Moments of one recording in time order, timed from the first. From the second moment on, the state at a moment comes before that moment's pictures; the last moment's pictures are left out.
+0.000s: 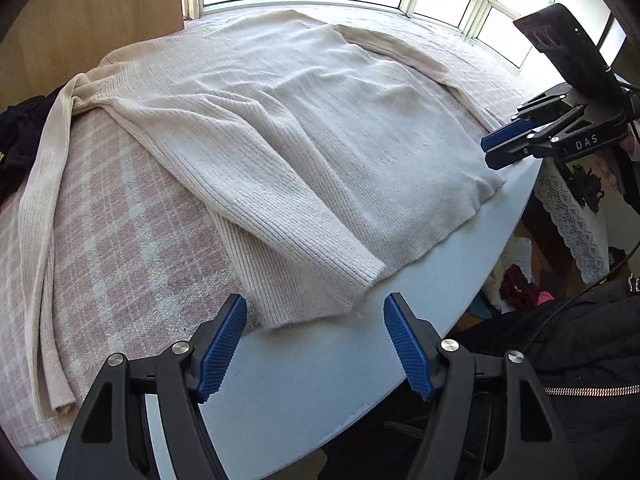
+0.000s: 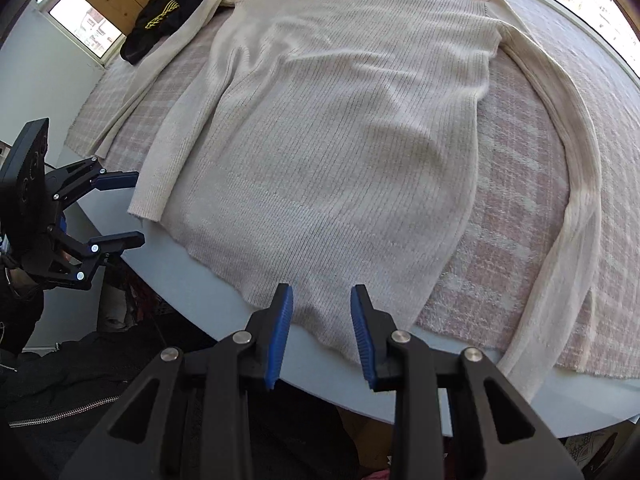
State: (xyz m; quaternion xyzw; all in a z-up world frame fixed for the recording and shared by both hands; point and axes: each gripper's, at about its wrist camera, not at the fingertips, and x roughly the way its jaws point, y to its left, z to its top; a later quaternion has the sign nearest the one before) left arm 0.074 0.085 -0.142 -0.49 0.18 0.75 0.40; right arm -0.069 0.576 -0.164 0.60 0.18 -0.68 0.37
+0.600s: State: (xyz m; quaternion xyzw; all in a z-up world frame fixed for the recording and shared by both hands) left arm 0.055 0.073 -0.129 -0.49 0.15 0.79 0.35; right arm -0.062 0.621 -0.138 0.60 0.14 -0.69 0.38
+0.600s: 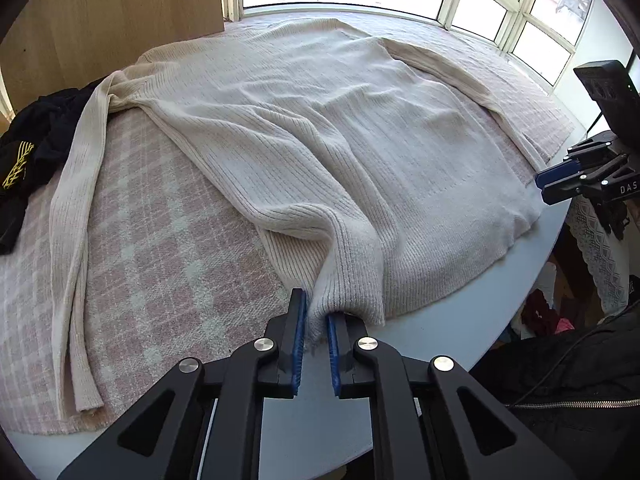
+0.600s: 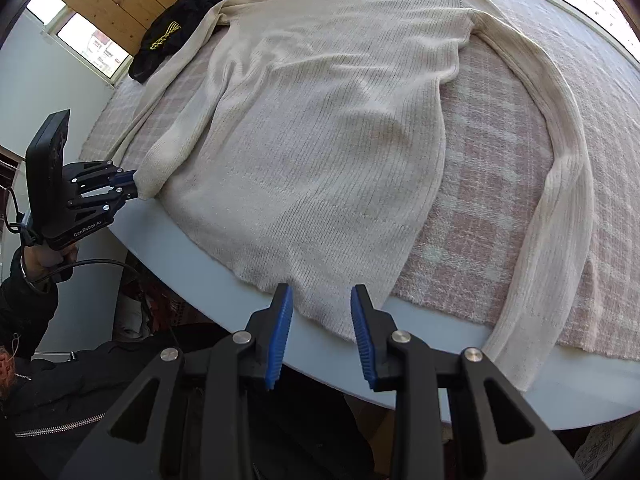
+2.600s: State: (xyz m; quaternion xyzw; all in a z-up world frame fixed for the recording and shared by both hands) left arm -0.086 0.043 -0.083 -0.48 0.16 0.81 0.30; right arm -0.060 0.489 -0.118 0.57 0.22 -0.66 0.45
